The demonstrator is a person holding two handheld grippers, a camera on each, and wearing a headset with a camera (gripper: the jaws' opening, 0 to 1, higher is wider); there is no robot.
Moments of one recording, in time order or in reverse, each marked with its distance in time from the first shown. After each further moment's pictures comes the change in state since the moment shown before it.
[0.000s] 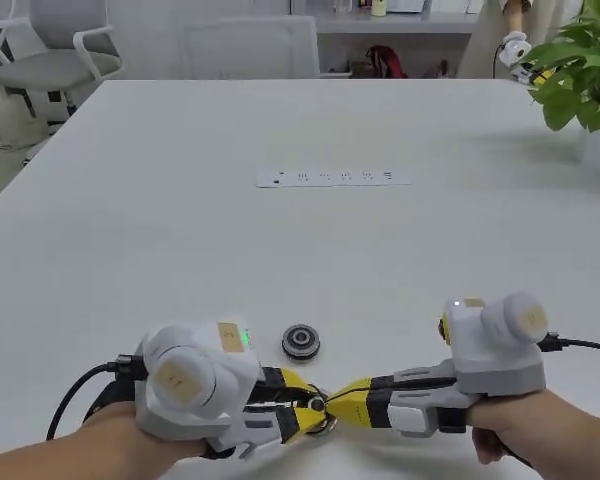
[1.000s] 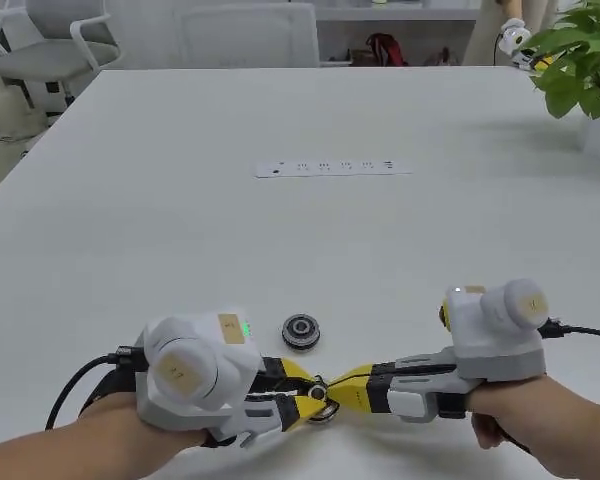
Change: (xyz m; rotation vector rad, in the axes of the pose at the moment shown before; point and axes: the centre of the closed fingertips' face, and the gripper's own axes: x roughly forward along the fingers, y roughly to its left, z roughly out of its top) left arm 0.001 0.000 -0.001 0.009 0.009 0.013; right arm -0.001 -0.002 0.002 0.018 -0.006 -0.013
